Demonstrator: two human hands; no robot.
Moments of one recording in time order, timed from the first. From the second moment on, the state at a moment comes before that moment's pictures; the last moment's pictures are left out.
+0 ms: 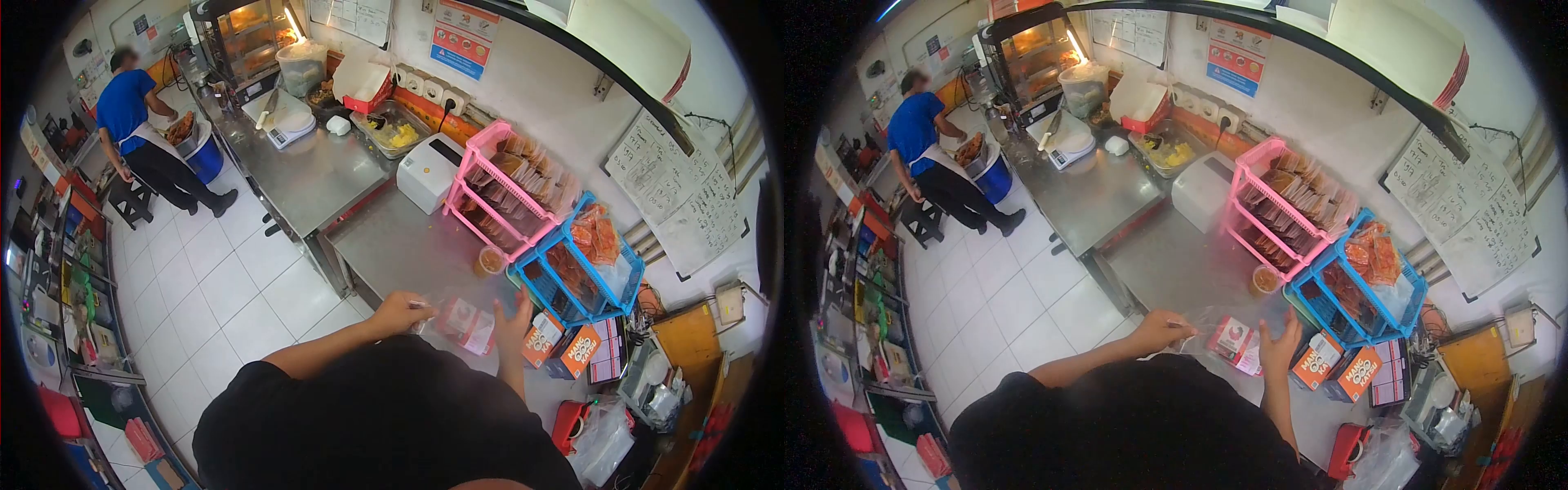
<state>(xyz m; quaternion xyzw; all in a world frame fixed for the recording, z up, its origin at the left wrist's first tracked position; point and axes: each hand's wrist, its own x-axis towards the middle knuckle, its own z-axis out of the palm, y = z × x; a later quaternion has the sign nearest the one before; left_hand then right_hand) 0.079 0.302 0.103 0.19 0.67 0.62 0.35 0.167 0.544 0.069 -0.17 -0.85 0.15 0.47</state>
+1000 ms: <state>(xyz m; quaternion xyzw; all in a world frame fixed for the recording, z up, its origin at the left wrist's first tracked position) 0.082 0.320 0.100 0.40 0.74 0.50 0.22 0.168 0.489 0.115 -0.08 -0.89 0.44 0.13</state>
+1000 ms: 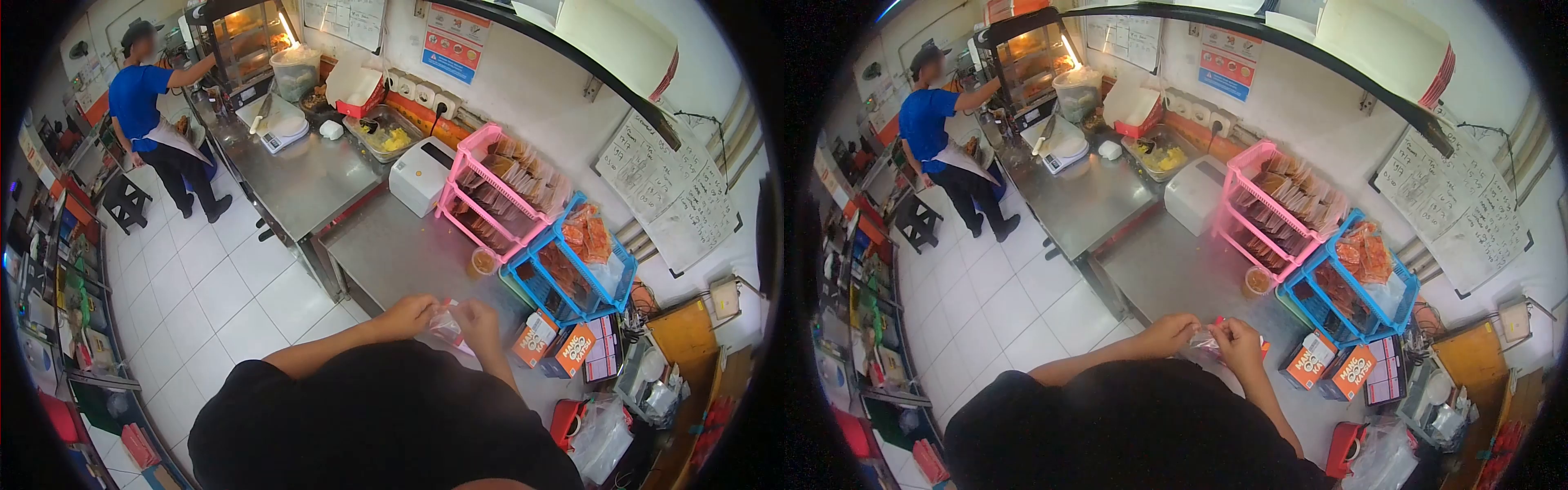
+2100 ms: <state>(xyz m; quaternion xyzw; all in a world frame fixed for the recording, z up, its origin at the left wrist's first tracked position) 0.099 0.331 0.100 0.26 0.71 0.63 0.18 0.134 0.454 0.112 0.00 -0.93 0.31 0.21</state>
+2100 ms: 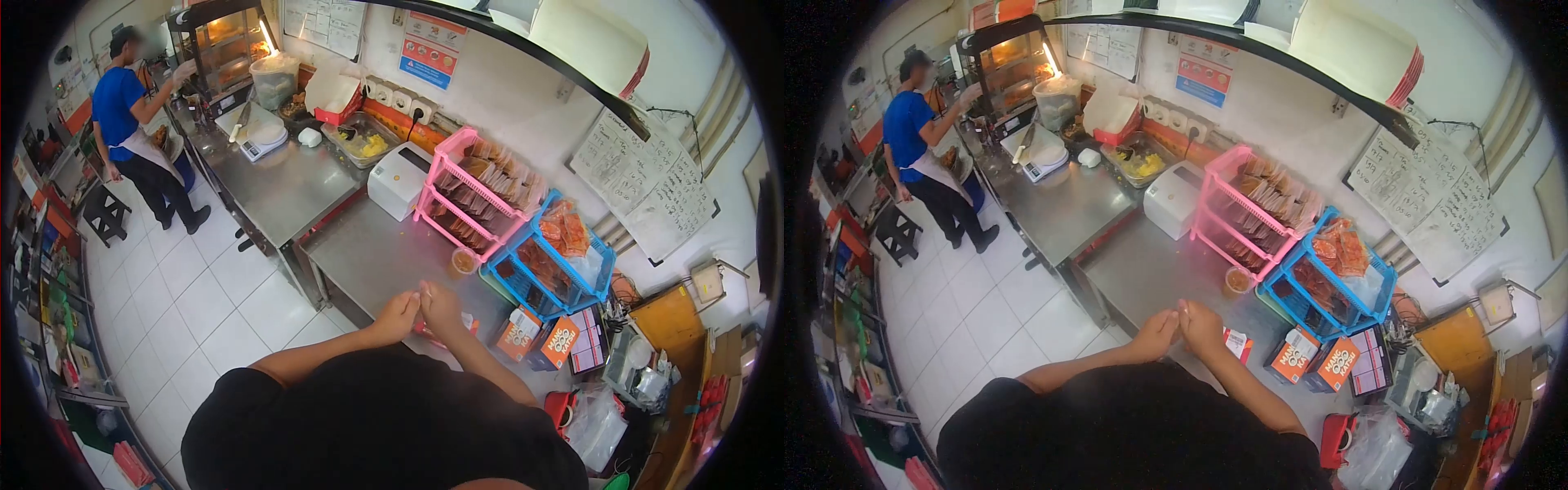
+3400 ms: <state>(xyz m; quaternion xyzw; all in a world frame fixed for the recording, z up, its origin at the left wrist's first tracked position) 0.063 0.313 0.161 0.52 0.76 0.39 -0.02 0.162 0.501 0.135 -0.06 -0.69 0.72 -0.06</state>
